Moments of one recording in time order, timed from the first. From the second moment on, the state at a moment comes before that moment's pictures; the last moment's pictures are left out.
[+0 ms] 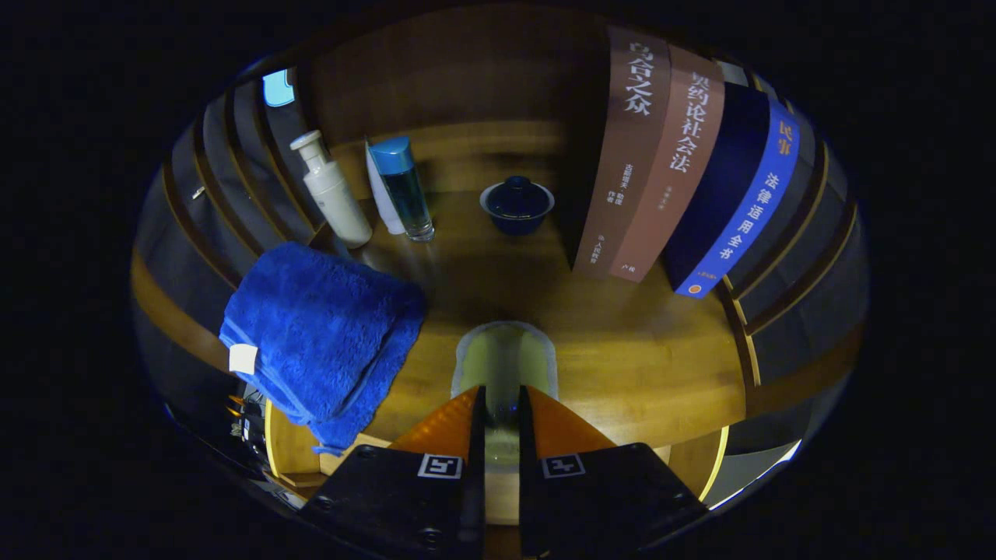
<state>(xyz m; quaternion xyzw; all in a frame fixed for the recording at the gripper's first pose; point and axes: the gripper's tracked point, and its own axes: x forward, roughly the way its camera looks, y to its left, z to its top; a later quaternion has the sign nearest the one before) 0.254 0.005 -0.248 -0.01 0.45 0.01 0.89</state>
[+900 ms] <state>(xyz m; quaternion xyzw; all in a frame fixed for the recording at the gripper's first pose) 0.255 0.003 -0.174 -0.04 0.28 0.00 0.96</state>
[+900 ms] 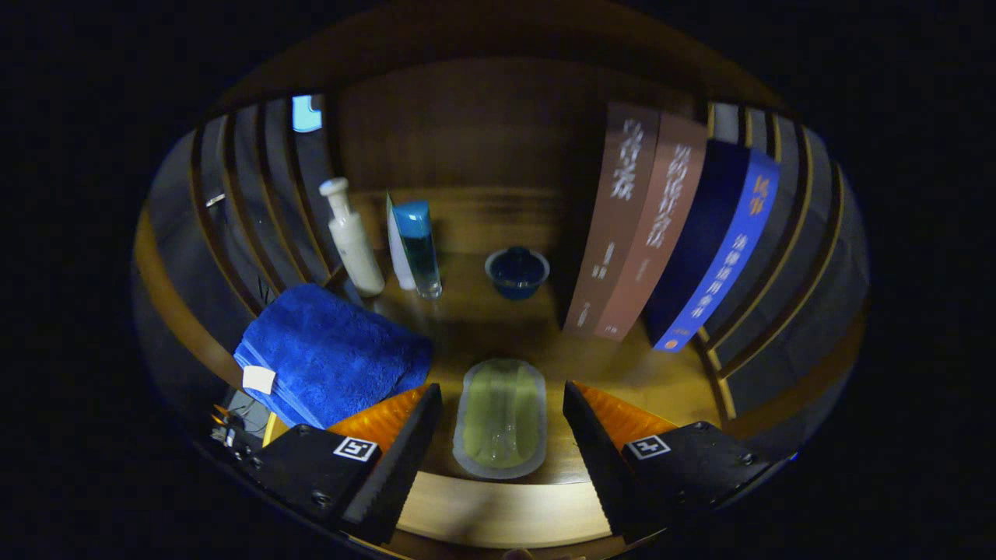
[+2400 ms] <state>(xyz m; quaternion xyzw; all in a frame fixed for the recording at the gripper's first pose) -0.039 0.043 -0.314 0.01 0.07 -0.02 1.00</state>
